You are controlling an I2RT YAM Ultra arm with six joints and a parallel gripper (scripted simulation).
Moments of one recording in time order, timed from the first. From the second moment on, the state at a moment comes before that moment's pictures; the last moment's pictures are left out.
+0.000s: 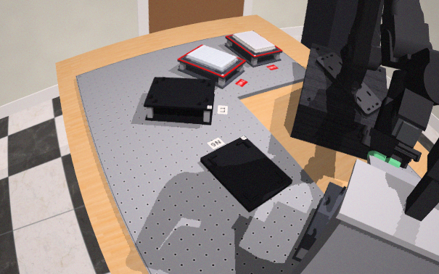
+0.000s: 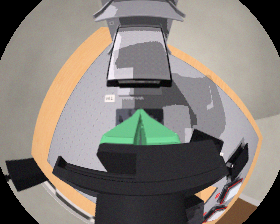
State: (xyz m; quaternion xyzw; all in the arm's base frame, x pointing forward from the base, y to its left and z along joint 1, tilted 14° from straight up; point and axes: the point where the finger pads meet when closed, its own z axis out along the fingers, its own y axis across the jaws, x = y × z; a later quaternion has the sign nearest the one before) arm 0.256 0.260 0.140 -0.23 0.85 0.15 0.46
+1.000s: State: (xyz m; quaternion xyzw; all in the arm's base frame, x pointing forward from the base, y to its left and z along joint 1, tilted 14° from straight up) arm 0.271 0.268 0.144 -0.23 0.85 0.15 0.46
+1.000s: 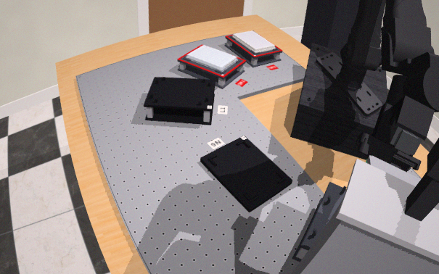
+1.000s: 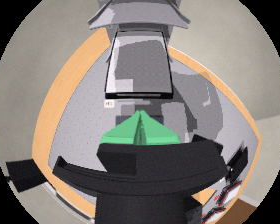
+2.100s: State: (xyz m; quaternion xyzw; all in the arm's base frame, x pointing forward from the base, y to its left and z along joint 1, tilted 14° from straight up) arm 0.287 0.279 0.148 -0.23 0.85 0.15 0.46
